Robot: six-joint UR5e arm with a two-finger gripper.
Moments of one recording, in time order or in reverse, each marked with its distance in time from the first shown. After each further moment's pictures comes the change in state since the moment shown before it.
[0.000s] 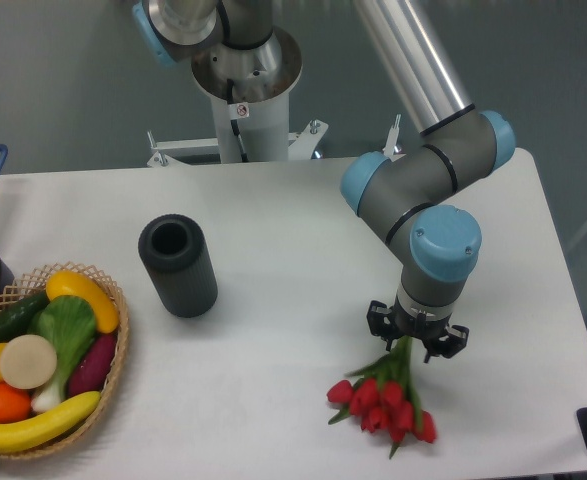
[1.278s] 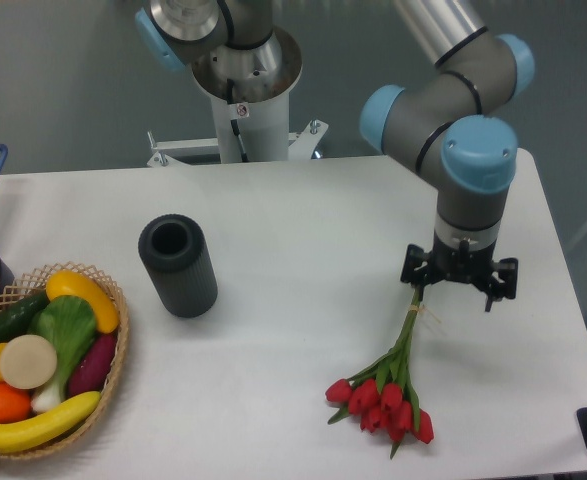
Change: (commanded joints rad) arm 0.144 0.196 -0.124 -0.014 0.012 0.242
